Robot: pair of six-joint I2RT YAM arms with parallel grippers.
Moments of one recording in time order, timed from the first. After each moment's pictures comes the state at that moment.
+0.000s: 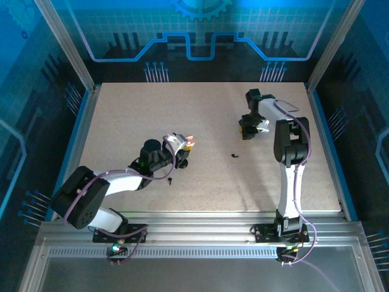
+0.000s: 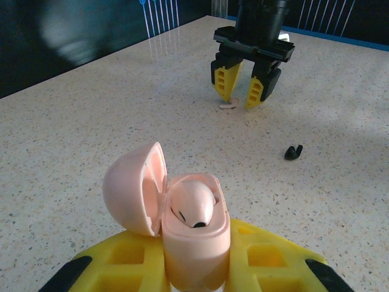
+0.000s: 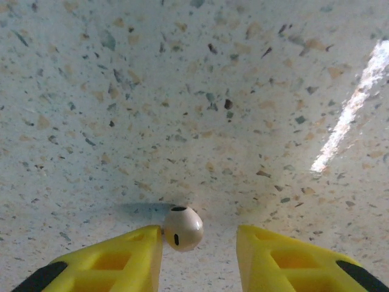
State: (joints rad) left arm -0.49 1.45 0.46 0.71 0.28 0.12; right arm 0.14 2.23 1.76 -0.98 -0.18 1.61
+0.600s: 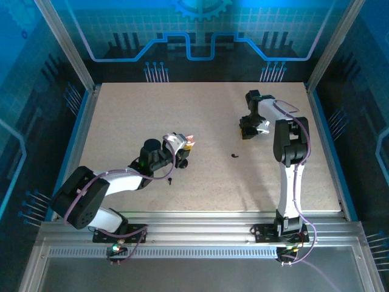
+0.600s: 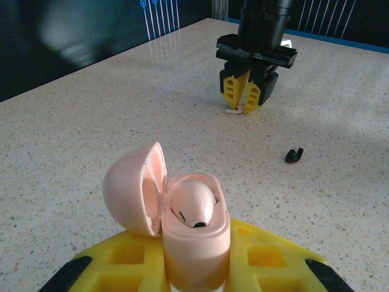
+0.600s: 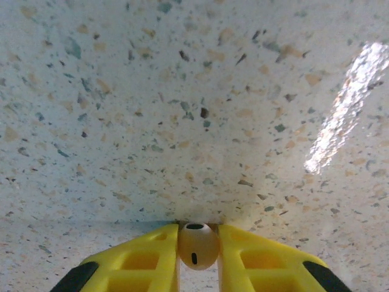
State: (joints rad) left arm -0.49 1.45 0.47 0.71 0.28 0.12; right arm 0.14 2.24 1.76 -1.00 -0.18 1.60
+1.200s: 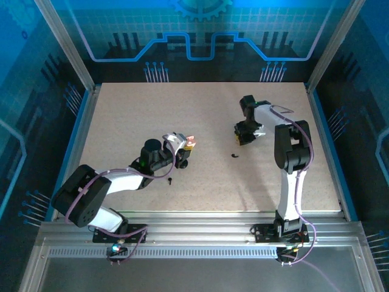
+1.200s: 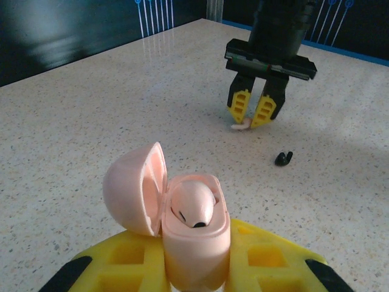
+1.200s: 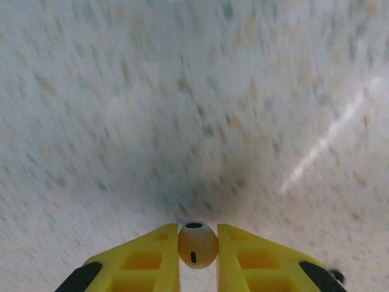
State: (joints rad) left arm -0.49 1.47 0.47 0.73 0.31 0.07; right arm 0.22 2.09 1.55 -0.92 -0.17 1.45
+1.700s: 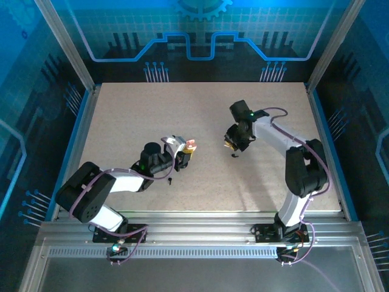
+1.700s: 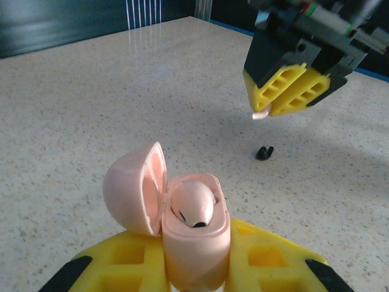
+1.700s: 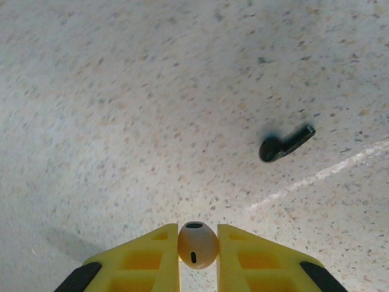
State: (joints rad) left arm -0.49 1.52 0.41 0.84 0.36 -0.02; right arm 0.40 1.74 1.31 -0.82 -0.13 1.20
